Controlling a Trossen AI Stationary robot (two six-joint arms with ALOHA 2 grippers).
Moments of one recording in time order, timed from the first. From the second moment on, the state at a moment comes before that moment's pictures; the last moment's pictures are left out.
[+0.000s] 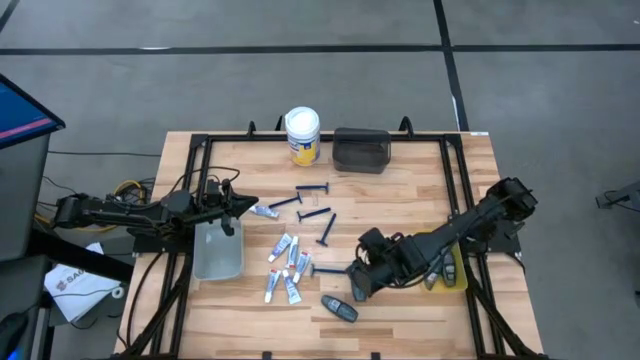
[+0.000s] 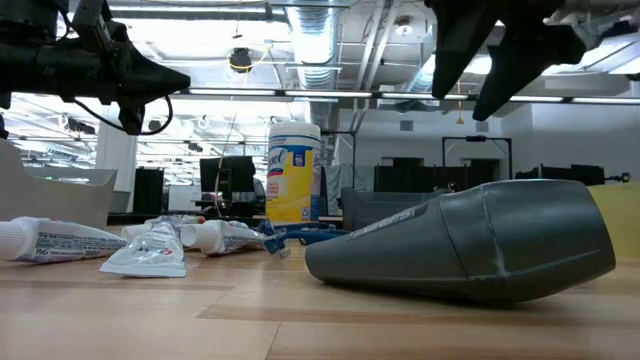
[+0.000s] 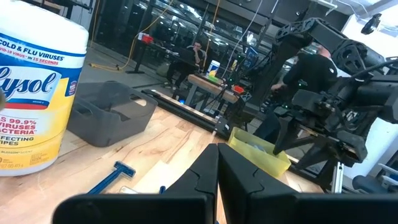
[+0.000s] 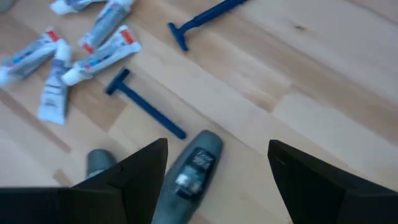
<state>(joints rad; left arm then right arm) 0.01 0.37 0.01 0.42 -0.26 -0.40 0.50 1.72 1.37 -0.98 0.44 1.41</state>
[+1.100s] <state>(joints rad) 0.01 0.38 0.01 0.44 -0.26 -0.40 0.55 1.99 1.37 -0.78 0.34 1.50</state>
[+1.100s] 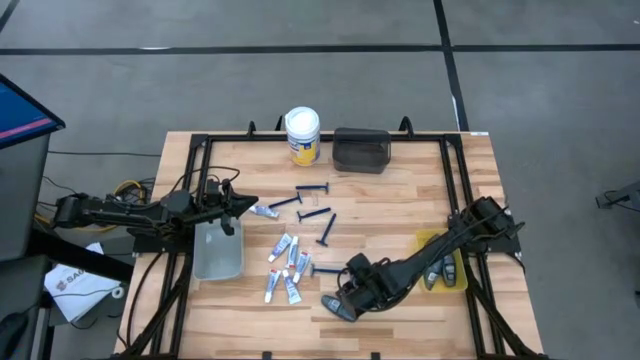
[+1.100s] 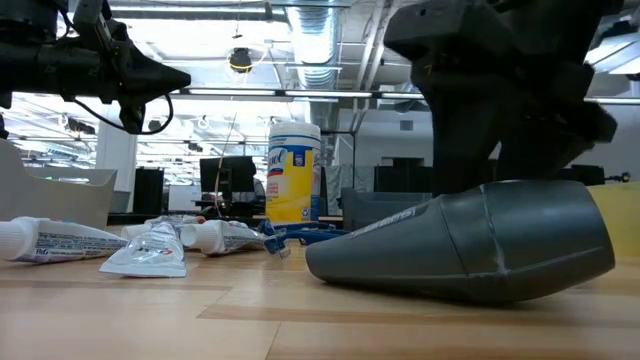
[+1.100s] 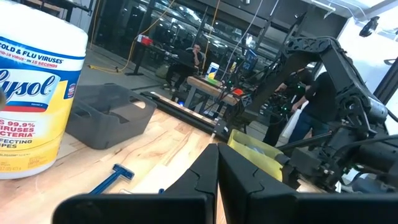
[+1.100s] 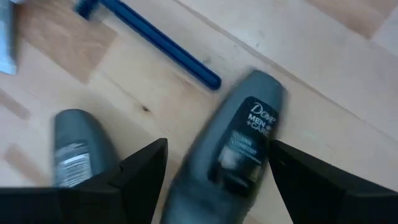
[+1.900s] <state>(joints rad) 0.01 0.38 0.01 0.45 -0.26 -0.40 0.55 2.07 1.37 -0.83 0.27 1.38</state>
